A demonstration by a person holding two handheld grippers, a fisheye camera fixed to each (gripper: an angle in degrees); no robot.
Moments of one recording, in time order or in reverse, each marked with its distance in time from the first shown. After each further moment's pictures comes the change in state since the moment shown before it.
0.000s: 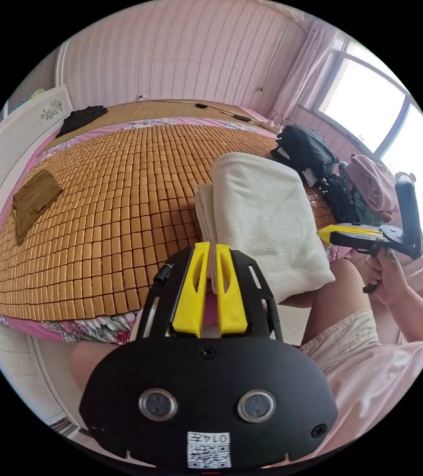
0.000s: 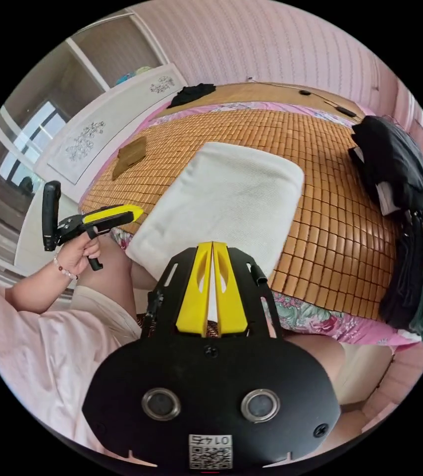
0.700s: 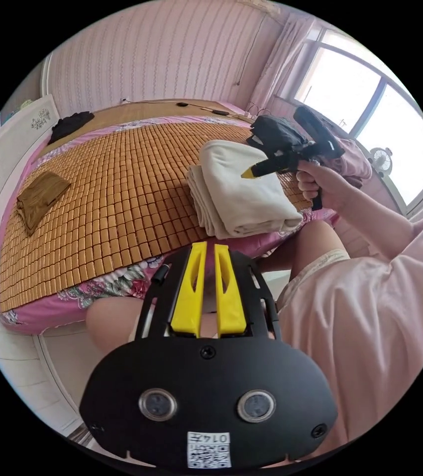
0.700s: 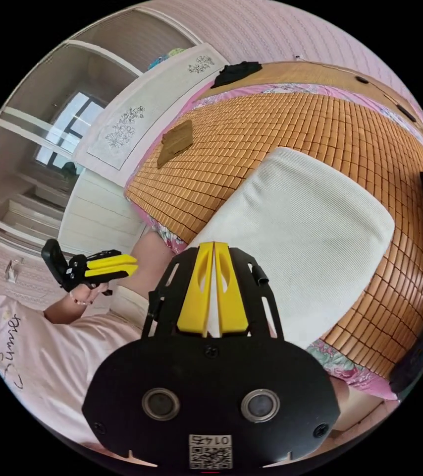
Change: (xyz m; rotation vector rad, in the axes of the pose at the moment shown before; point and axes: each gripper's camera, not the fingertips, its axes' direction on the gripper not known) left arm 0.056 0.093 -0.116 -0.023 0.023 0.128; right arm -0.045 -0.039 0.034 -0.180 -0.249 -0.216
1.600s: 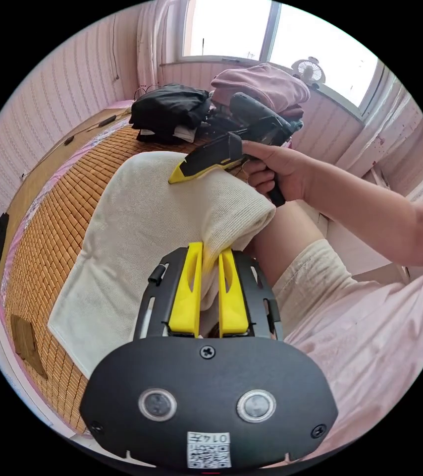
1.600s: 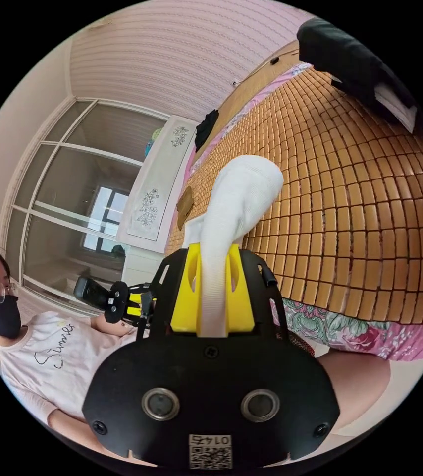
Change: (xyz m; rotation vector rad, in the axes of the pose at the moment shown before) left arm 0.243 -0.132 0.069 -0.139 0.118 0.579; right arm 0.187 0.105 -0.112 0.372 -0.398 0.339
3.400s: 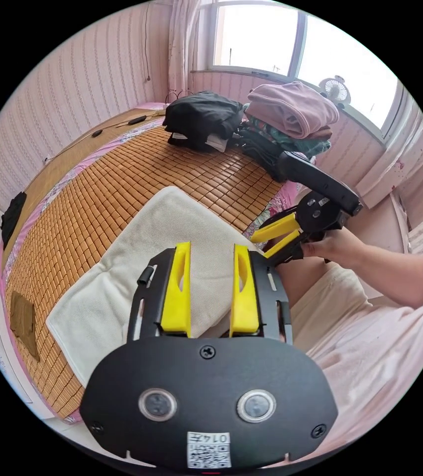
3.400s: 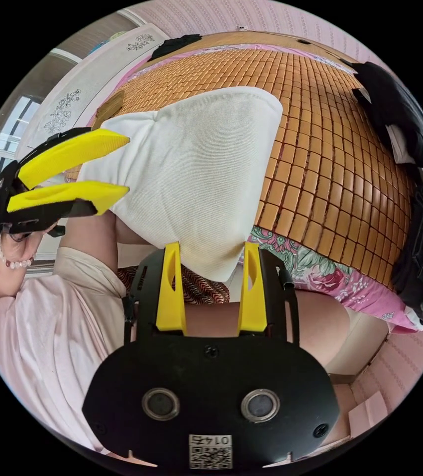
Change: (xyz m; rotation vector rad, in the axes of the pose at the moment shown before) left arm -0.005 -0.044 -0.026 0.029 -0.090 -0.120; right arm -0.024 0.116 0.237 -0.437 0.655 -0.134
